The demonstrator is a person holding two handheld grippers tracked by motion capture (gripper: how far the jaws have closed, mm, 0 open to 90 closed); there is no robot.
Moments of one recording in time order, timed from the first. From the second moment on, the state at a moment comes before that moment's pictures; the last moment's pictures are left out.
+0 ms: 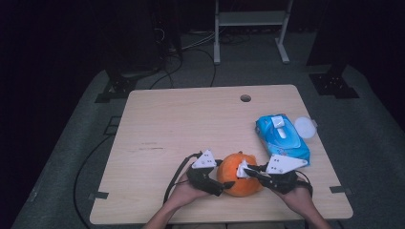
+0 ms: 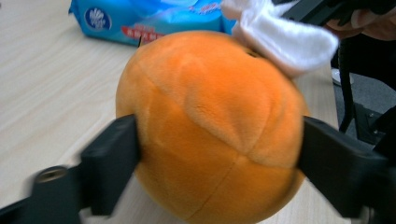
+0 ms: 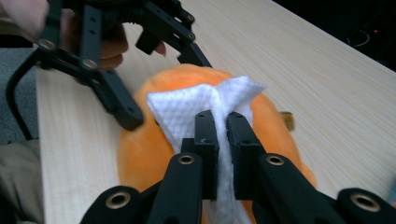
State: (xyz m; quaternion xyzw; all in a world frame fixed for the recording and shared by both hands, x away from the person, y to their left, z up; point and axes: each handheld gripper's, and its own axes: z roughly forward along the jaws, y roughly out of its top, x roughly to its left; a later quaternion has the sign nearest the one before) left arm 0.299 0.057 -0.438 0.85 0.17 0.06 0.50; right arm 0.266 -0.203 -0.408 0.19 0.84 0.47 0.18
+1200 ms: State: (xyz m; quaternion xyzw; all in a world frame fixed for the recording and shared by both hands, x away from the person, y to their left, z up) left arm 0.278 0.048 -0.432 0.86 0.09 0.11 0.50; right arm 0.272 -0.211 -0.396 0.22 0.83 0.48 0.17
